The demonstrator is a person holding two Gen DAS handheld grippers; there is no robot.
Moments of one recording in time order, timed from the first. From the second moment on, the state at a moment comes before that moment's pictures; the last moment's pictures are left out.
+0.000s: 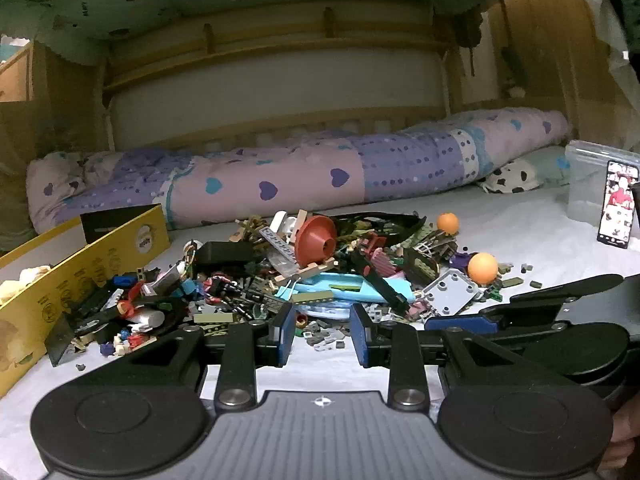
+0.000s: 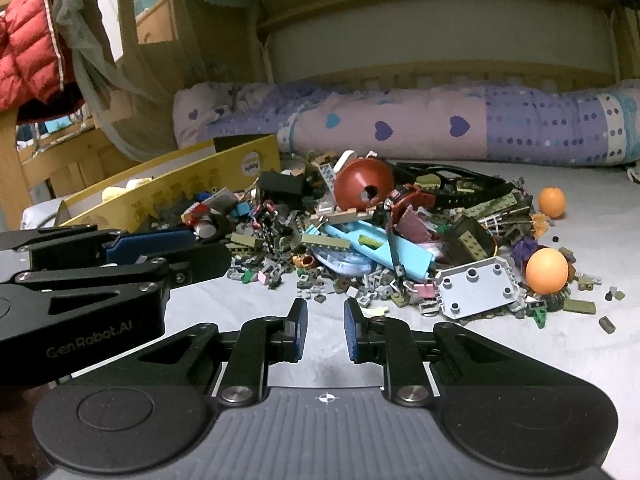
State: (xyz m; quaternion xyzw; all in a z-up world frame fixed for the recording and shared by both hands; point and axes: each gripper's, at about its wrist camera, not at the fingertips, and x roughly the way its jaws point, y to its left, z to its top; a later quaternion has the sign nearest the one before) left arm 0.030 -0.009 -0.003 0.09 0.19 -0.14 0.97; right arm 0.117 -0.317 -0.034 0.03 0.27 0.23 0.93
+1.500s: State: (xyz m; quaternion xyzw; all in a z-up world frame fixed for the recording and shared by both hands) left arm 0.104 -0.077 -0.077 0.11 0.31 -0.23 0.92; right arm 0.144 -0.371 -0.054 0.08 0.27 0.14 0.95
